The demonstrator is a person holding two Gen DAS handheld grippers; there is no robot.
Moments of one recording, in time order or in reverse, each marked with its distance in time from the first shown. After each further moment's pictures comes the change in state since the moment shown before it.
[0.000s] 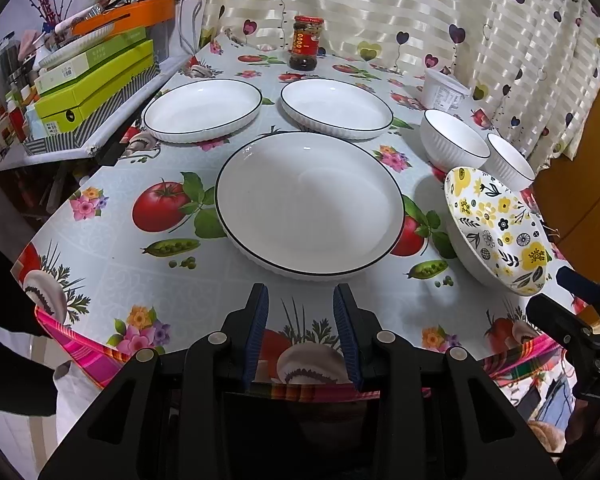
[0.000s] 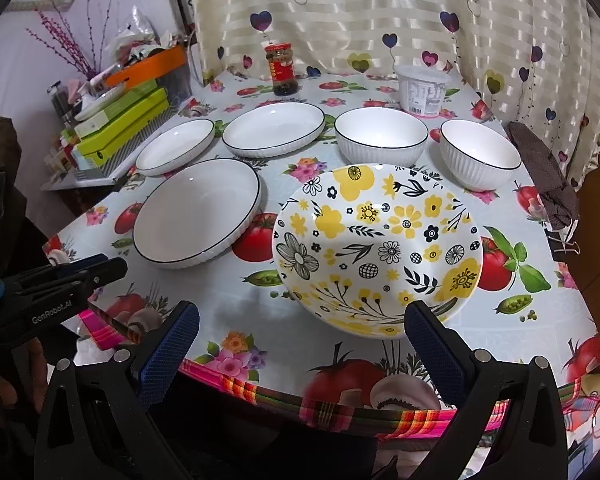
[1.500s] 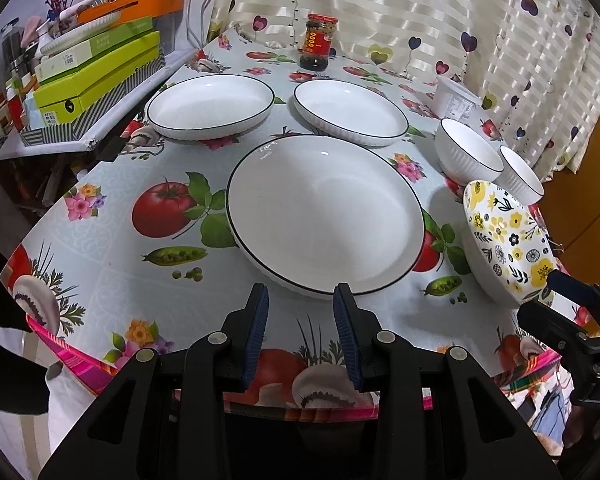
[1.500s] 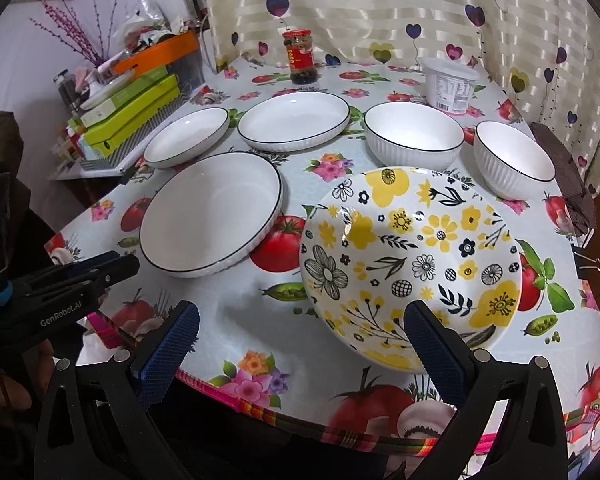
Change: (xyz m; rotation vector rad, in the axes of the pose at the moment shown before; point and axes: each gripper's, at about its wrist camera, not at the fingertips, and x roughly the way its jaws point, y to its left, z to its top) left arm 0.015 0.019 0.010 -0.046 0.000 -0.019; right arm 0.027 0.012 0.023 -0.025 0.060 0.048
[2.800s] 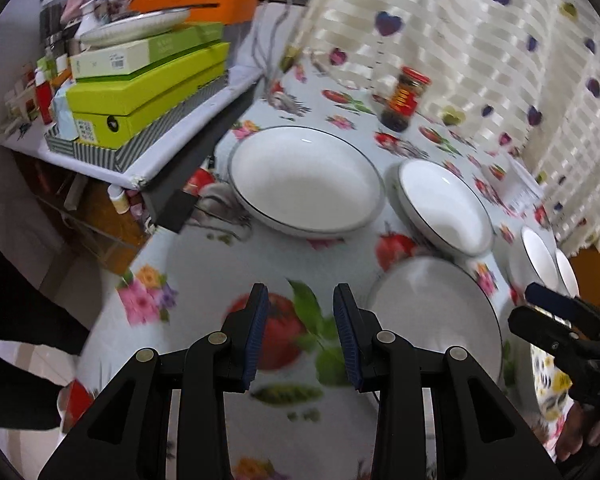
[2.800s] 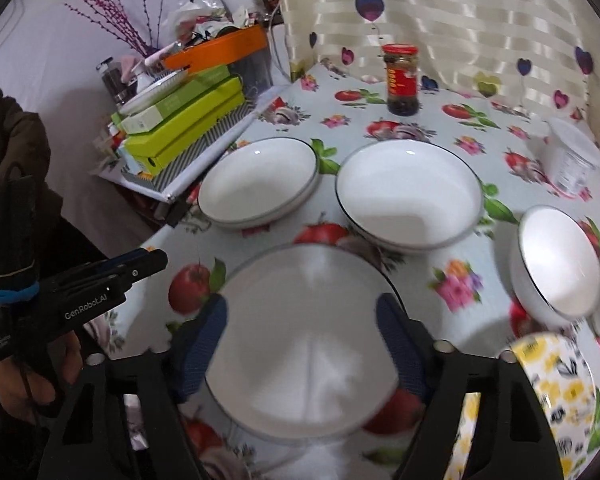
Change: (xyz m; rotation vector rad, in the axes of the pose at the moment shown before) left arm 0.025 0.115 0.098 -0.176 -0.066 0.048; right arm 0.085 0.080 0.127 -0.133 0.025 0.195
